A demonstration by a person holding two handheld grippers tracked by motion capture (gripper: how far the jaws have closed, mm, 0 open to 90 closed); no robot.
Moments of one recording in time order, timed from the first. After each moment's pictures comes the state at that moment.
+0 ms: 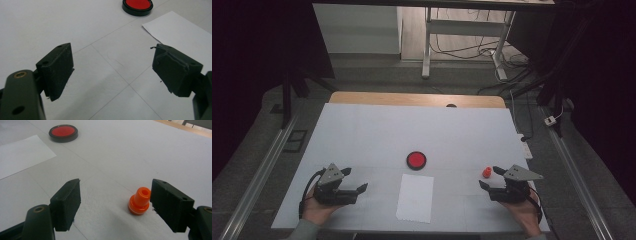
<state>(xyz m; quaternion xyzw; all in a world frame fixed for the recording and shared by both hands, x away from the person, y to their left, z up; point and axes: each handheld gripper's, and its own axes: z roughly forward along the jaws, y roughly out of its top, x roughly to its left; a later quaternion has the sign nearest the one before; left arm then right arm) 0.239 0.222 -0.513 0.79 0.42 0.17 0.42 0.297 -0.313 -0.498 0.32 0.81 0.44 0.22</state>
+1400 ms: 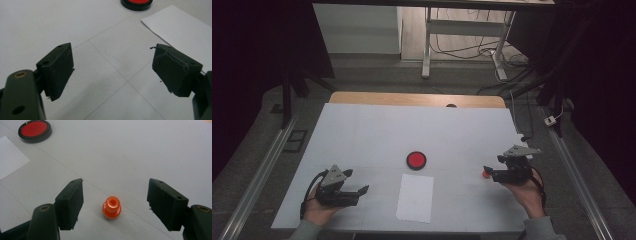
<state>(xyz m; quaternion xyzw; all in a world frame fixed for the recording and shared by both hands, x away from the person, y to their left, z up) 0.239 0.218 -0.518 0.80 0.41 0.17 0.41 0.339 -0.312 -0.465 0.39 0.83 0.36 0.19</state>
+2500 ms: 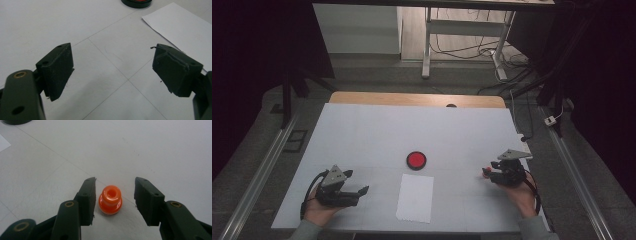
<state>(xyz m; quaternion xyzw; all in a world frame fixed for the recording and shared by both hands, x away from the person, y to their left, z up) 0.239 0.218 -0.520 0.80 0.41 0.17 0.40 0.346 -0.310 -0.496 0.40 0.84 0.33 0.18</state>
